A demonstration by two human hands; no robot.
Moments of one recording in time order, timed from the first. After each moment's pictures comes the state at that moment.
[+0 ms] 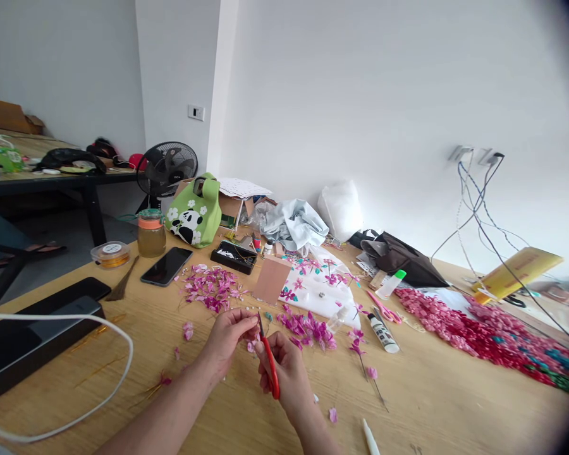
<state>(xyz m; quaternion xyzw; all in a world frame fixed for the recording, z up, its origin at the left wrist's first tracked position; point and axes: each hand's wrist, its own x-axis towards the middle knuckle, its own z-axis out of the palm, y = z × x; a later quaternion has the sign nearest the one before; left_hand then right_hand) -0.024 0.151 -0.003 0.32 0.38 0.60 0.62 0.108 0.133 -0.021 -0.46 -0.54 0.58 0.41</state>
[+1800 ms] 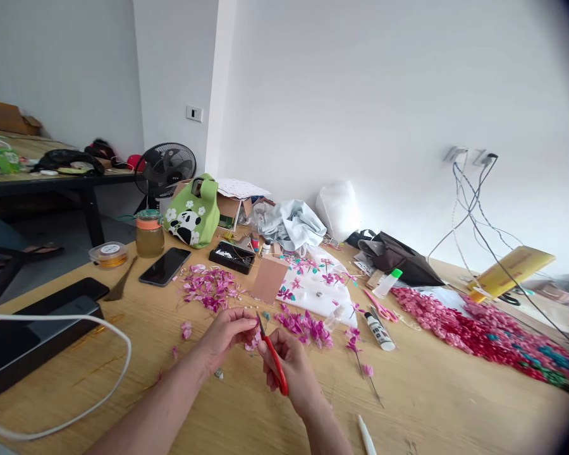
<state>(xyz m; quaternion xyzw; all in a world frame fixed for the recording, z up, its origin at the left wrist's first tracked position) -0.035 0.152 0.000 0.40 0.34 0.52 0.67 0.125 0.138 -0.011 -0.45 -0.56 0.58 0.37</state>
